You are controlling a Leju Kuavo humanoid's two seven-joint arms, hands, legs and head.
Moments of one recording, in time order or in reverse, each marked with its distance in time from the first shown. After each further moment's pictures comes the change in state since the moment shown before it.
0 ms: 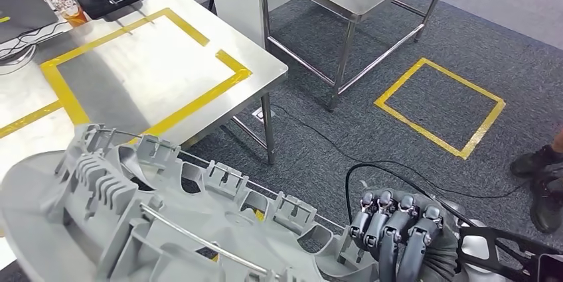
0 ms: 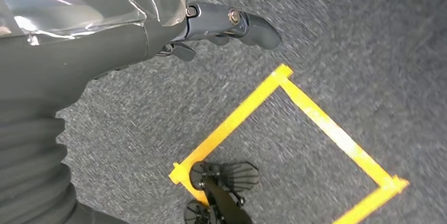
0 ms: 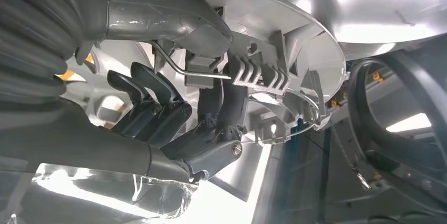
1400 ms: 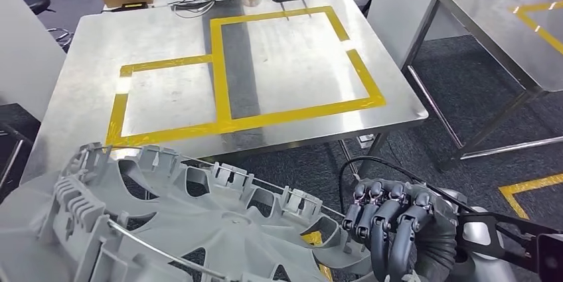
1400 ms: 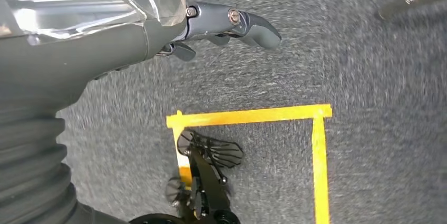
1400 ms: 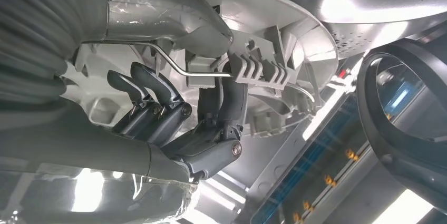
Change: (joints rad) left arm 0.000 -0.050 0.000 -0.020 0.234 -0.055 0.185; right arm -0.086 -0.041 0.051 0.014 -0.121 -0.005 0.126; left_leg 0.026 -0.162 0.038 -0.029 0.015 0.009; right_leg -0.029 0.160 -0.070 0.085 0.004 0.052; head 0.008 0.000
